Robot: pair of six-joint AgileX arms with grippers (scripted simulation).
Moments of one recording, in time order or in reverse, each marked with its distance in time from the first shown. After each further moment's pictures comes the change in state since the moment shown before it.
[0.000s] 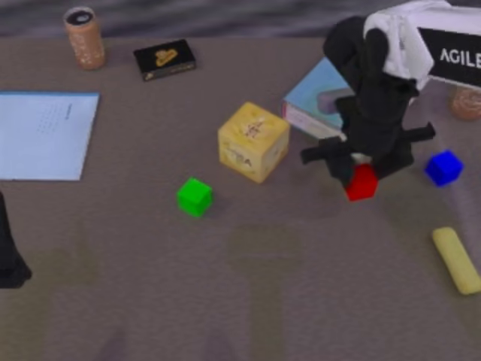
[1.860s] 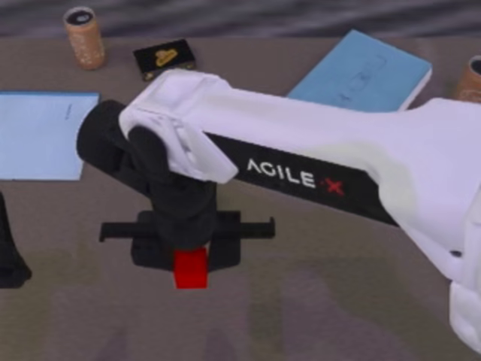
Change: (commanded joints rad) left arm 0.000 0.000 0.000 0.000 0.000 0.000; right arm 0.579 0.076 0.291 -0.226 0.025 0.811
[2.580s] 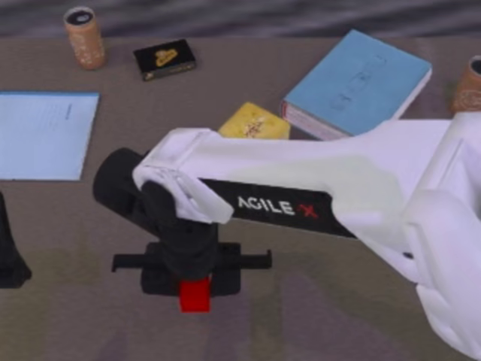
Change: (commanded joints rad) left arm 0.000 0.000 0.000 0.000 0.000 0.000; right arm 0.005 0.051 -0.169 0.221 0.002 0.005
